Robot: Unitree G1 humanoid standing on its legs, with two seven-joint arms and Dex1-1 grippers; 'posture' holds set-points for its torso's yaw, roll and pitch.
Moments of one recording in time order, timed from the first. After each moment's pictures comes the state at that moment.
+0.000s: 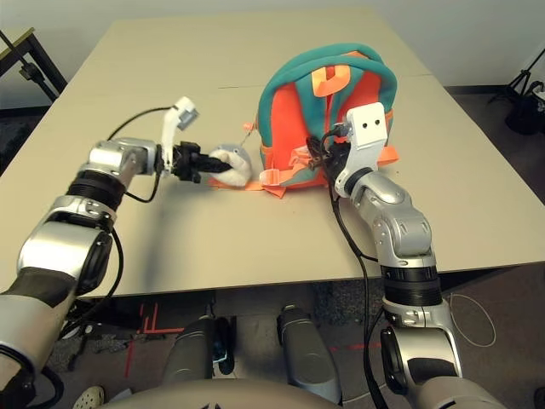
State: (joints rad) left arm -1.08 0.31 -0.20 1.04 -0.14 0.56 -1.18; right arm -0.45 -0.30 -0.09 -0.10 0.33 0.59 0.33
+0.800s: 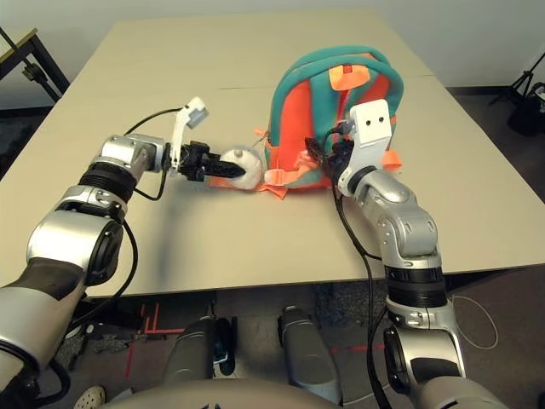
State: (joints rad) left arm -1.10 0.36 -0.10 0.91 -0.13 0.68 -1.30; right arm -0.43 -0.35 -0.13 -0.22 0.37 0.70 0.32
